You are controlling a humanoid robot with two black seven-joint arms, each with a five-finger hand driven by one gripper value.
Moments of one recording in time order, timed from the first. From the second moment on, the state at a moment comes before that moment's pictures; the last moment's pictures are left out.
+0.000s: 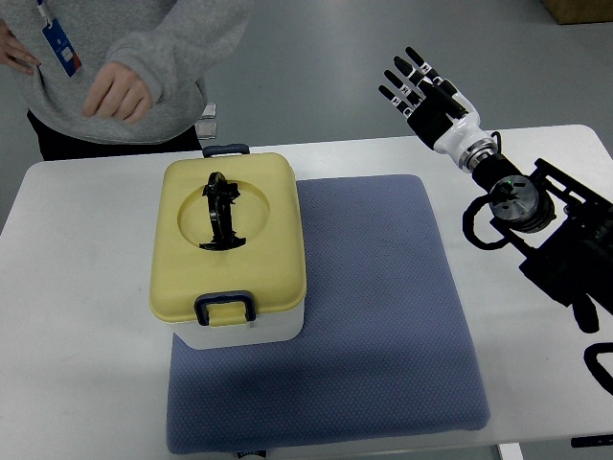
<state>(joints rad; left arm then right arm) 0.04 0.00 -0.02 -0.22 0.02 0.01 0.14 0.80 -0.17 0.82 0.74 0.10 0.23 0.20</state>
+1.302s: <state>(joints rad) 0.03 0.00 -0.02 -0.23 0.02 0.00 0.15 1.34 -0.34 0.48 1.24 -1.54 0.61 0.14</state>
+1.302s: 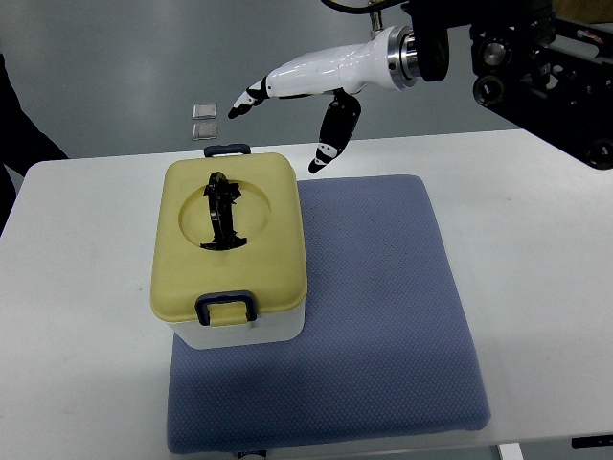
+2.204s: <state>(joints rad) 0.03 0.00 -0.02 -0.24 0.02 0.00 0.15 1.26 -0.16 0.48 1.21 -1.67 0.57 0.14</state>
